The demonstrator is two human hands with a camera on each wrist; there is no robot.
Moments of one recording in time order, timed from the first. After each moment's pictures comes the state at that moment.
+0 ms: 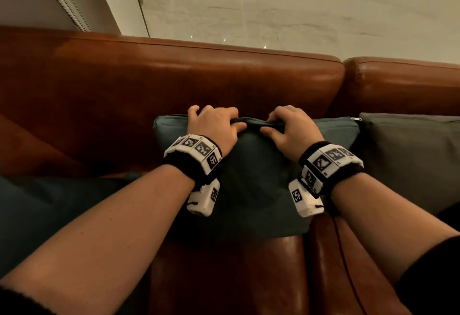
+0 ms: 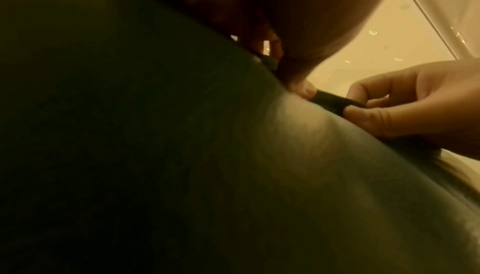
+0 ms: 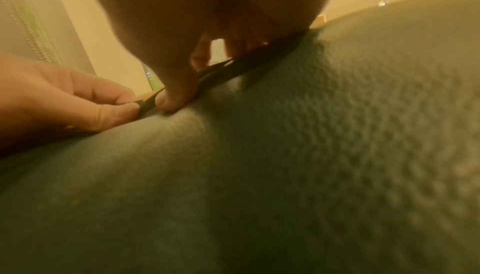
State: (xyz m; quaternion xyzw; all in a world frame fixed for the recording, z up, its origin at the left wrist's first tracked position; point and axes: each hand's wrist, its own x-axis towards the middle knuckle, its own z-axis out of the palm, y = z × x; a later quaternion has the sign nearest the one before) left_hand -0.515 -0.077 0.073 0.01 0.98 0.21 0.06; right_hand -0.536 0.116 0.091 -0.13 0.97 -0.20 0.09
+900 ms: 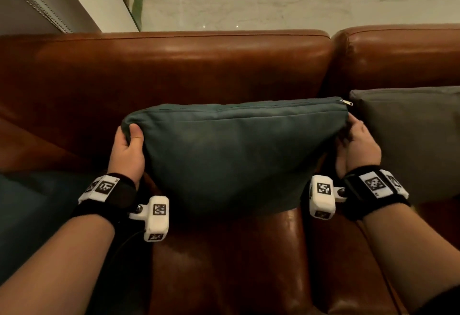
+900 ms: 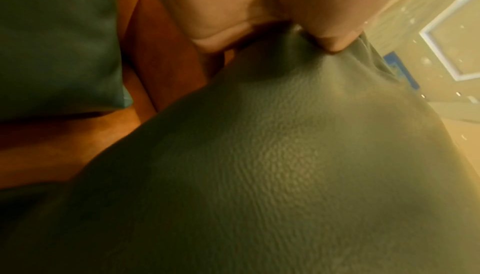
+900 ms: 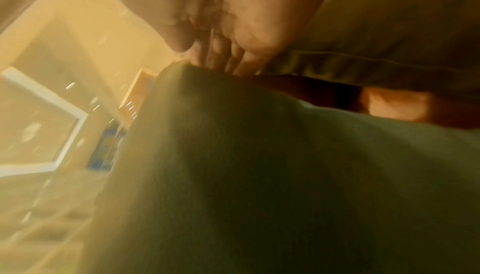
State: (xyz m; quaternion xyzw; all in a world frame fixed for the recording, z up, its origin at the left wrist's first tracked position) left_hand -0.432 -0.145 0.038 -0.34 0.76 0.55 -0.05; right_hand -0.502 0.262 0.040 0.28 0.70 -0.66 -0.01
